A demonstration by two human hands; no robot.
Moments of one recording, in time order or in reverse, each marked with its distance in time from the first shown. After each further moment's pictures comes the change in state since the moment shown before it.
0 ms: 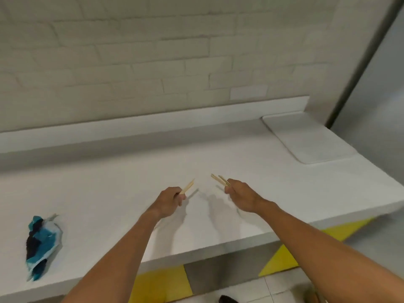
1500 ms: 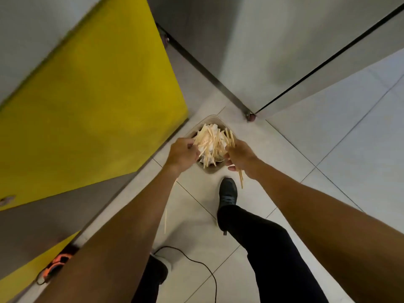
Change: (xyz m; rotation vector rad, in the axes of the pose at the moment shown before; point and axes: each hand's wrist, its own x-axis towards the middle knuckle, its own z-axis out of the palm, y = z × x) left_hand 0.133 0.219 0.790 -0.055 -0.653 -0.268; right_hand -0.278 0.705 -0.018 0.949 0.272 1.256
